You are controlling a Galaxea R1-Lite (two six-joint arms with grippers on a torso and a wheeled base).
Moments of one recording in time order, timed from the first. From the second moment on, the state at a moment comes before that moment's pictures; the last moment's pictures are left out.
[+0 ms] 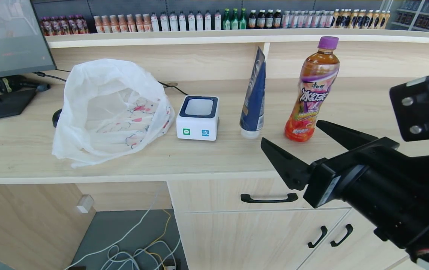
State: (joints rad) left arm 0.00 0.00 0.00 0.00 0.00 -0.01; right arm 1.01 1.43 -0.65 -0.90 -0.58 -0.10
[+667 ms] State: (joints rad) left arm 0.00 0.00 0.00 0.00 0.00 -0.01; right arm 0.94 1.51 -0.72 -0.91 -0.58 -0.08
